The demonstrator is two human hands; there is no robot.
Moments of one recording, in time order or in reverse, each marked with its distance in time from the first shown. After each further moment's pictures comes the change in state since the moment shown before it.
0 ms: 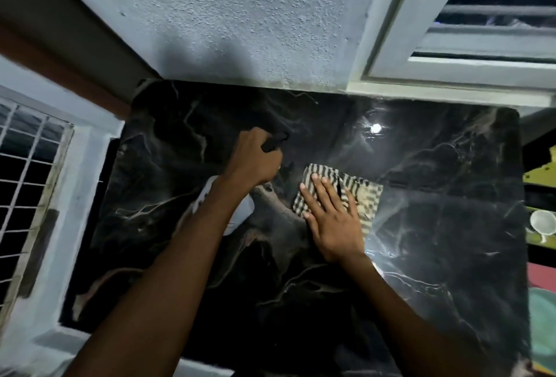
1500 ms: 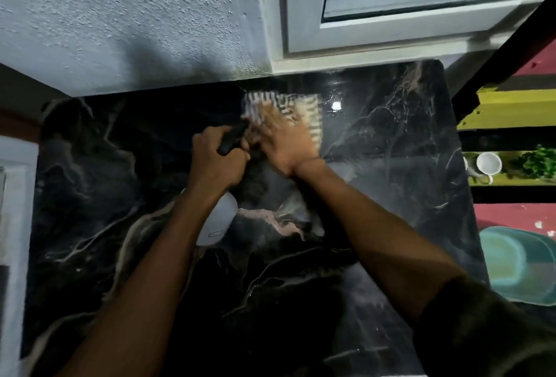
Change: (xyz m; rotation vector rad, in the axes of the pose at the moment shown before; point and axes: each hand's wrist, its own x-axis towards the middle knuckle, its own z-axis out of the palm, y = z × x) left_hand -0.003 0.032 0.062 -0.153 0.044 0.076; right_hand 0.123 0.065 -0.050 0.014 -0.060 -0.033
